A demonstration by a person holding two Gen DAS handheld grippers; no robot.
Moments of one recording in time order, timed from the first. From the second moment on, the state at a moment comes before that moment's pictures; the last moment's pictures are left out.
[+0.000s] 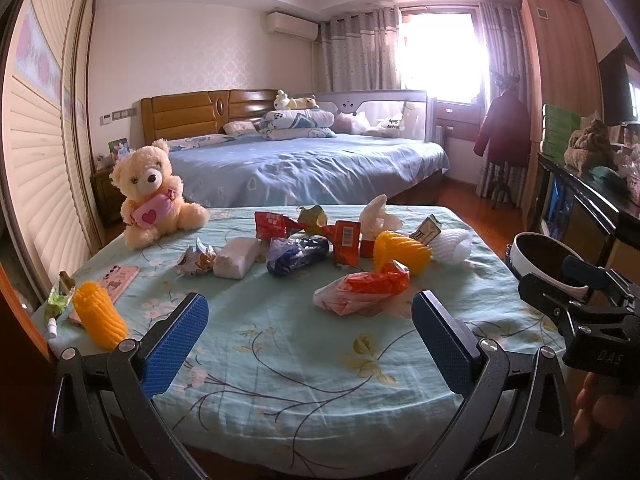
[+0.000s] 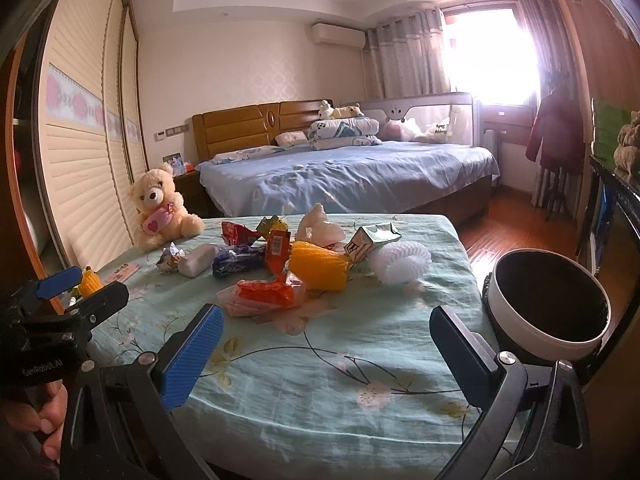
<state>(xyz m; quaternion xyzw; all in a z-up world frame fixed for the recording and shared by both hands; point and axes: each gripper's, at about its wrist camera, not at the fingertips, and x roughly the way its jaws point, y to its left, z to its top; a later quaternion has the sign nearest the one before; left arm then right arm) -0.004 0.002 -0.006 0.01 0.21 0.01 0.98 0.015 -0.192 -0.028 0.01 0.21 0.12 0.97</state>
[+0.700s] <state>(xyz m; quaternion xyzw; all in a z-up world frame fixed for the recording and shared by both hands) -0.004 0.000 -0.009 0.00 0.21 0.01 0.98 0.014 -0.188 -0.027 0.02 0.21 0.13 0.97</state>
